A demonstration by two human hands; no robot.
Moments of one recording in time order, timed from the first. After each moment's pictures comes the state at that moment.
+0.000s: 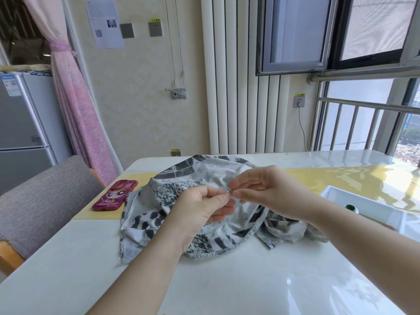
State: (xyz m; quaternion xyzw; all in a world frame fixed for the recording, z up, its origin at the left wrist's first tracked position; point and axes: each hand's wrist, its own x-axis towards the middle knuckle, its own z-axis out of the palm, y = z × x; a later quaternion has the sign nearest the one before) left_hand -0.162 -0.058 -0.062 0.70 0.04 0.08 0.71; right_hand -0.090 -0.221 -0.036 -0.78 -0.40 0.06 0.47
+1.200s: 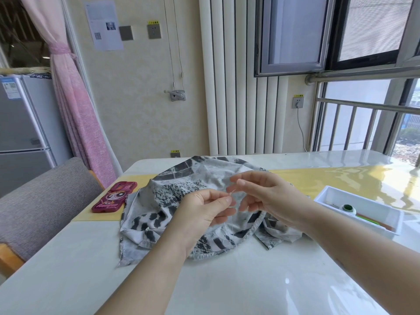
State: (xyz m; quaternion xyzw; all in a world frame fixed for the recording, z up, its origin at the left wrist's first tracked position) left_hand -0.159 -0.064 -0.070 0.70 0.04 0.09 0.71; right_hand -0.086 -0.218 -0.052 -0.70 -0.30 0.16 0.62
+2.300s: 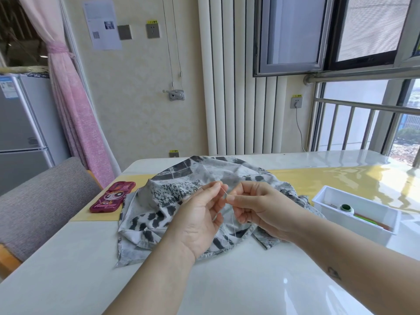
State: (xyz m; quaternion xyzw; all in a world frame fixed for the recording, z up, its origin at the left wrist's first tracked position) left_hand -0.159 -0.076 -0.063 0.49 0.10 0.06 0.86; right_hand -0.101 -0.207 -0.059 -0.62 -0.30 0.23 0.69
